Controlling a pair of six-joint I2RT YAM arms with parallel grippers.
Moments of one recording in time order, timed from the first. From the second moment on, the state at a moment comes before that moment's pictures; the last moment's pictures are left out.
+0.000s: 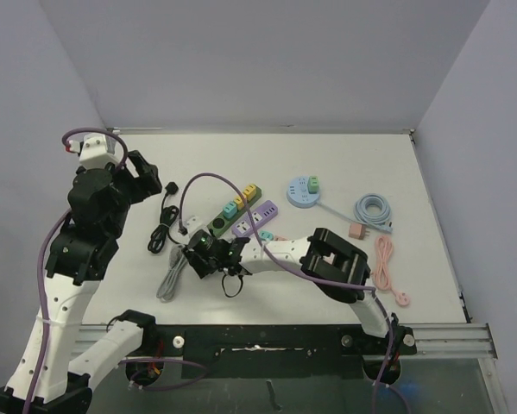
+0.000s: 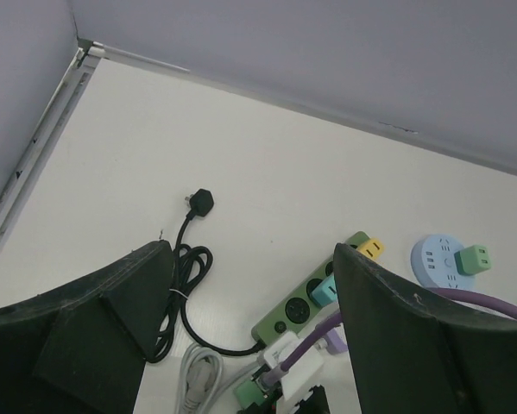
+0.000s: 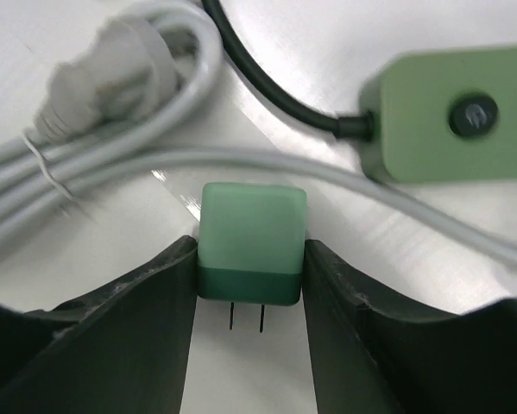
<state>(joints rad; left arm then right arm) -0.29 0.86 1.22 -0.58 -0.35 -0.37 1.18 2.13 1.47 -0.17 0.21 0.31</state>
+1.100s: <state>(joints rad) -0.30 1.05 0.91 -0.37 0.67 -0.85 1.04 1.19 0.60 0.38 0.16 -0.03</state>
